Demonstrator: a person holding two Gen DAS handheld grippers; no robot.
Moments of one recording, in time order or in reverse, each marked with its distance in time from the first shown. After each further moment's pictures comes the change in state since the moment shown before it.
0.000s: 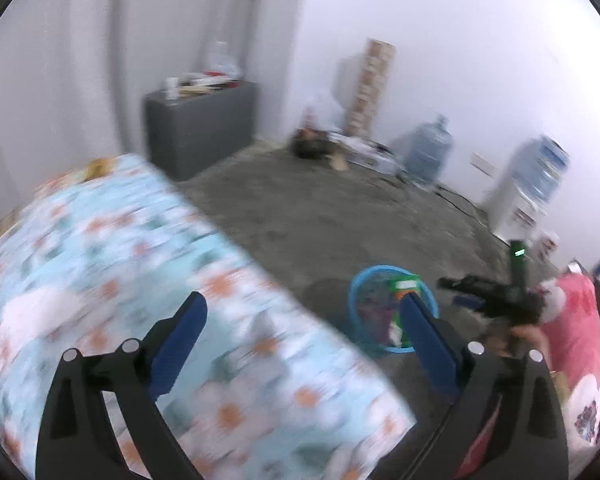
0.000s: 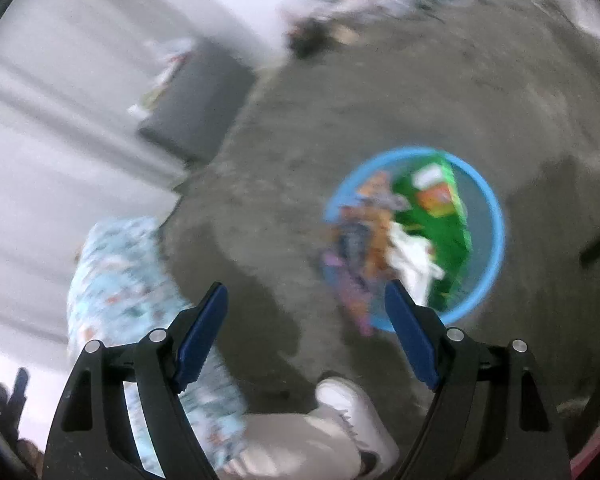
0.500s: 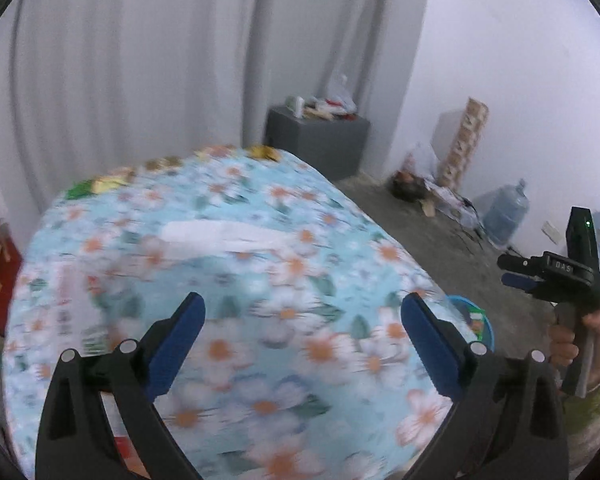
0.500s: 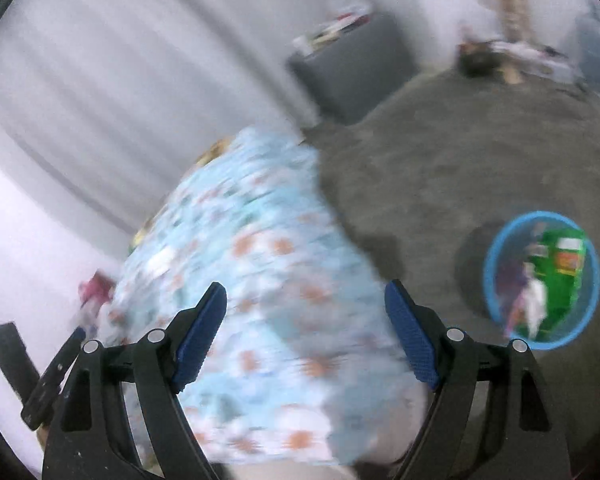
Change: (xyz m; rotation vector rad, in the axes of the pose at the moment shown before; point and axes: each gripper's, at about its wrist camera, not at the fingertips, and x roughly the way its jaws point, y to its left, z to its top) left arm -0.127 0.102 -0.080 -0.209 -0.146 0.260; right arm -0.028 0.201 -0.068 -0.448 0.123 0.247
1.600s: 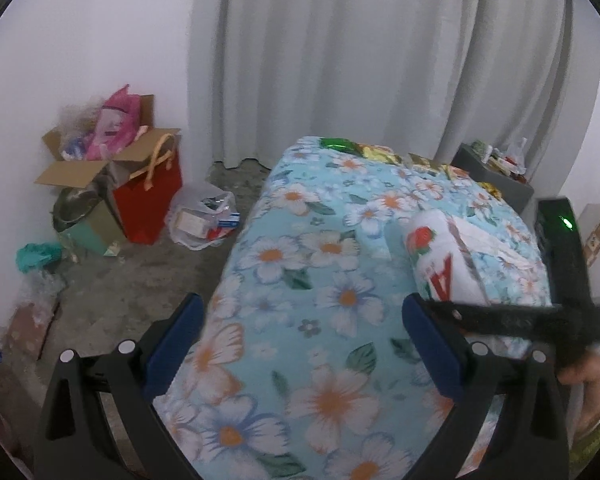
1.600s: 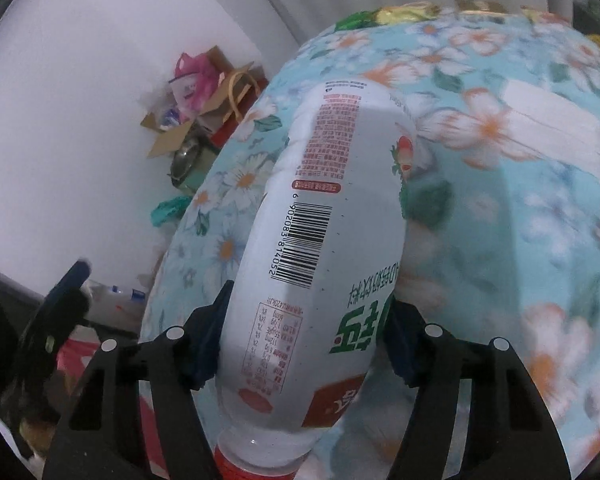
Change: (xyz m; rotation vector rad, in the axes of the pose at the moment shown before) left arm -0.101 0.211 -0.086 -0.395 -0.030 0.448; right arm 0.242 0.348 -0.121 -0.588 0.524 0.261
